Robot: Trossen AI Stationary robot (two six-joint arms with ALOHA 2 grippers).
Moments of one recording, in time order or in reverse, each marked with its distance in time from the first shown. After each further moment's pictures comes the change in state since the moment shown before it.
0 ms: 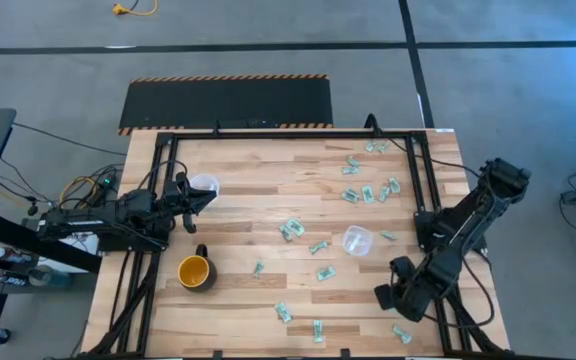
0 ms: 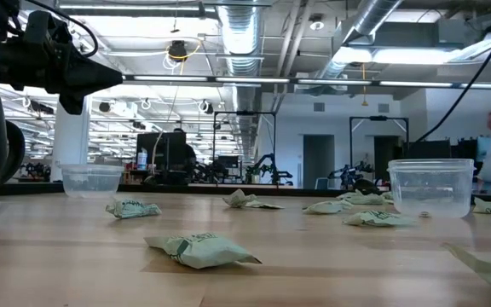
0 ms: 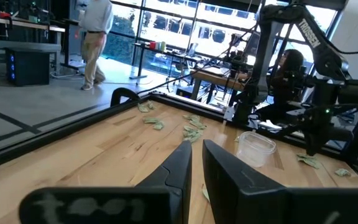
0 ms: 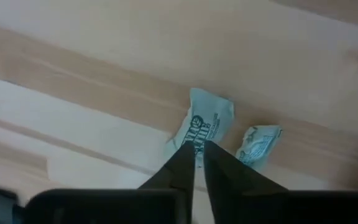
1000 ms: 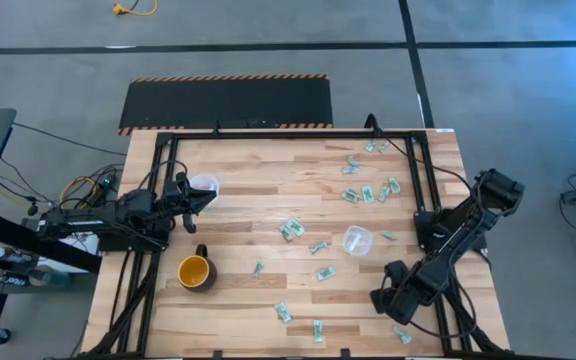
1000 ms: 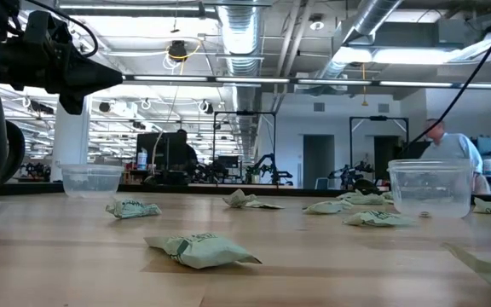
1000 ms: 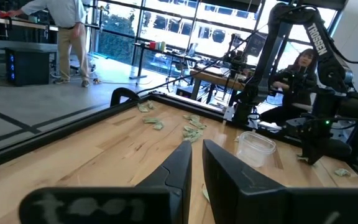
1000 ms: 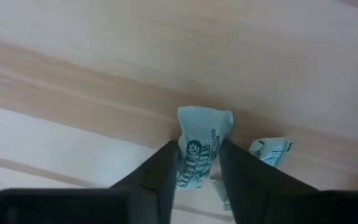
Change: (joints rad) left arm 0.000 0.000 0.000 0.000 0.001 0.000; right arm -0.043 0.147 0.025 0.032 -0.067 -0.060
